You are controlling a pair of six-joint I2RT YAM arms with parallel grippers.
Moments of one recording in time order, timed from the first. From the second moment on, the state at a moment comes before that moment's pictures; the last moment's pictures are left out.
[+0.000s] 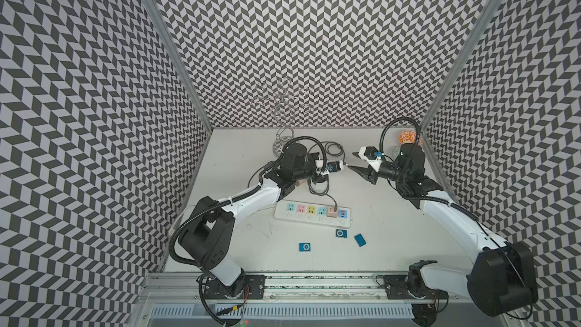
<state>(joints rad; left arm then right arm) -0.65 1.61 1.08 0.27 0.45 0.88 0.23 1.27 0.87 0.06 -0.81 -0.54</state>
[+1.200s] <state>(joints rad) -0.70 1.57 0.99 0.42 0.37 1.04 0.24 1.35 0.93 0.02 -0.97 -0.45</state>
